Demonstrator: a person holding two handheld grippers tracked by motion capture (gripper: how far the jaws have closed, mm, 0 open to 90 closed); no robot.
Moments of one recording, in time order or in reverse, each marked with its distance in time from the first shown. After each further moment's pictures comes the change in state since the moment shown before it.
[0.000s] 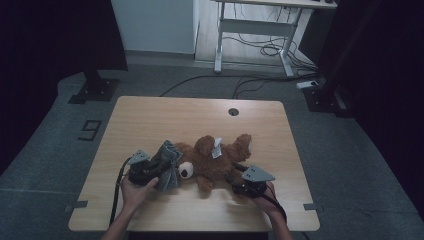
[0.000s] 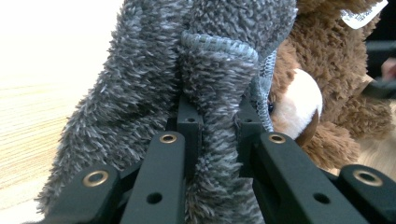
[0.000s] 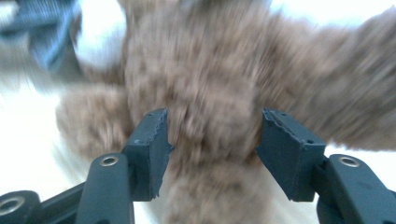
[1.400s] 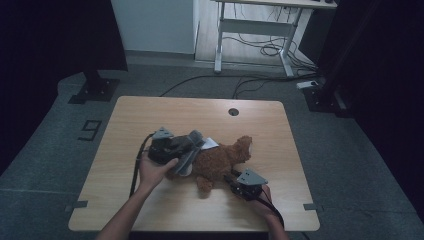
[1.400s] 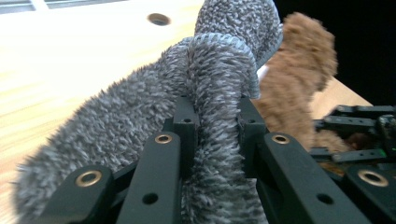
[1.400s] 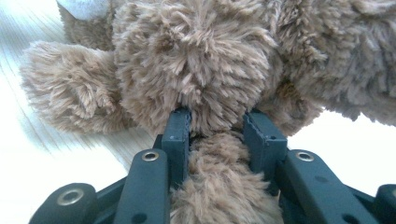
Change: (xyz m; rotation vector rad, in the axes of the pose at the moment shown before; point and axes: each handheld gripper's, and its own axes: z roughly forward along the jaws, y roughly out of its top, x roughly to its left) left arm -0.042 0.084 0.020 0.068 -0.013 0.076; right arm 0.010 -0.027 0.019 0.064 -0.035 -0.027
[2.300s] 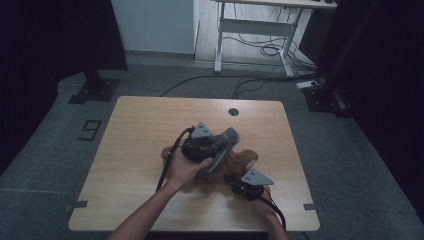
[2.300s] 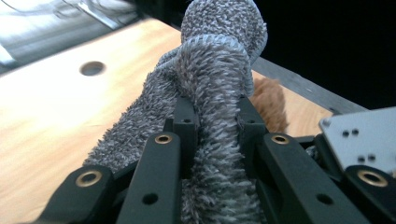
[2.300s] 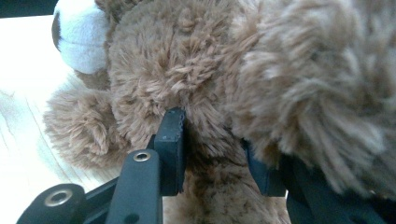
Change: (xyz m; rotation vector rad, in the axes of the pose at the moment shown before) left arm -0.102 0.055 0.041 0.001 -0.090 0.201; right arm -0.004 0.000 -0.006 -0.107 0.036 0.074
